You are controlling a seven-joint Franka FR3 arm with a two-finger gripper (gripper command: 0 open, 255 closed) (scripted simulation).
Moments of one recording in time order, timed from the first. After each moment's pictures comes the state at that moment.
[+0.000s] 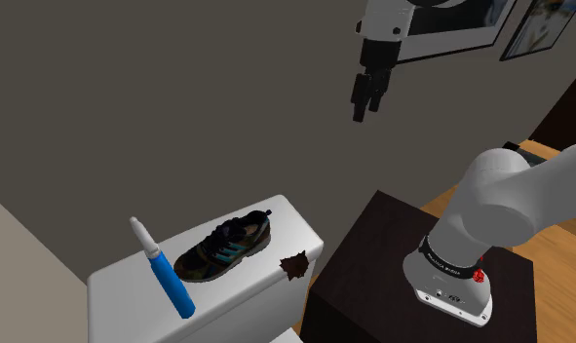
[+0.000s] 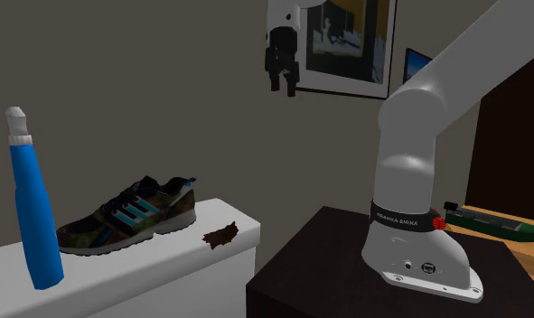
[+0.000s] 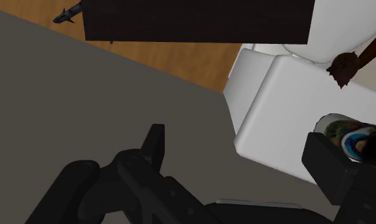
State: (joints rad) arm 0.02 -0.76 -0.07 -2.41 0.03 1.58 -0.01
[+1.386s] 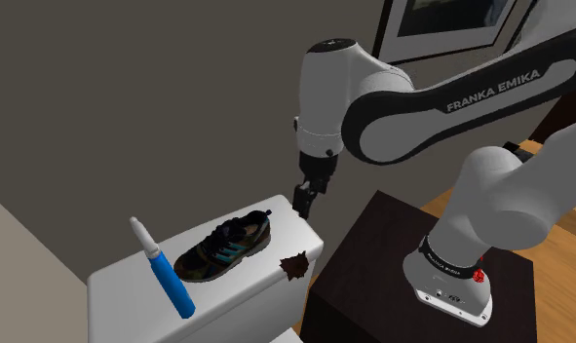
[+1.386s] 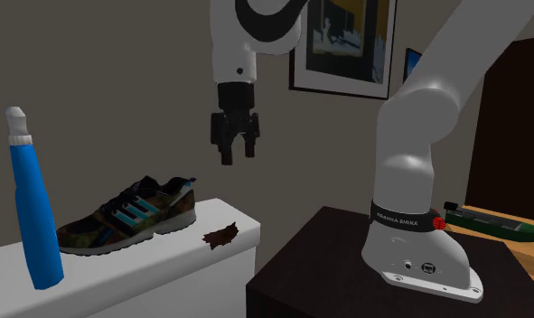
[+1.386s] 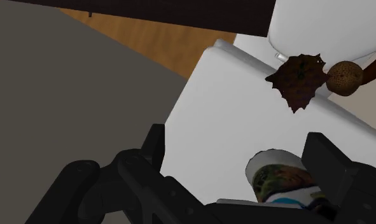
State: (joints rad) arm 0.20 -0.55 0.33 -2.66 0.18 2.11 0.29
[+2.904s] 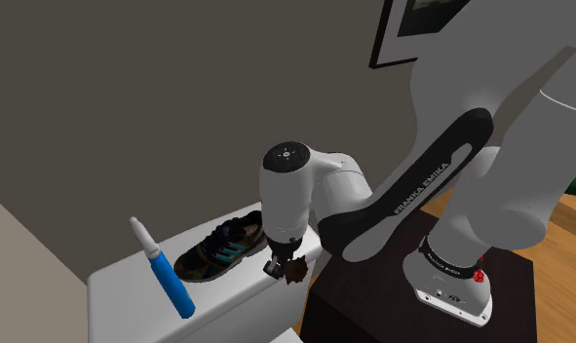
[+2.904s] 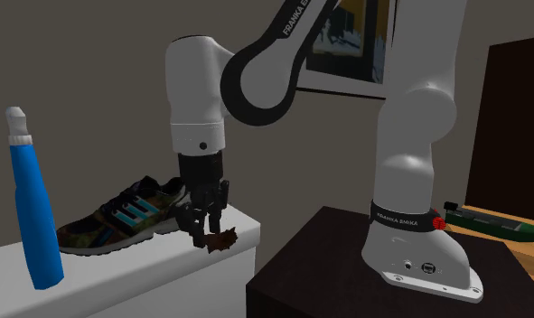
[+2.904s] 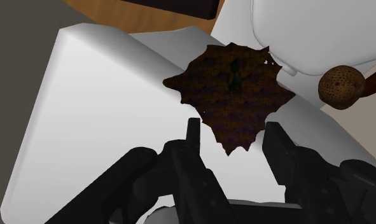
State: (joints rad) arm 0.18 -0.07 0.59 -2.62 -0.04 2.53 0.63
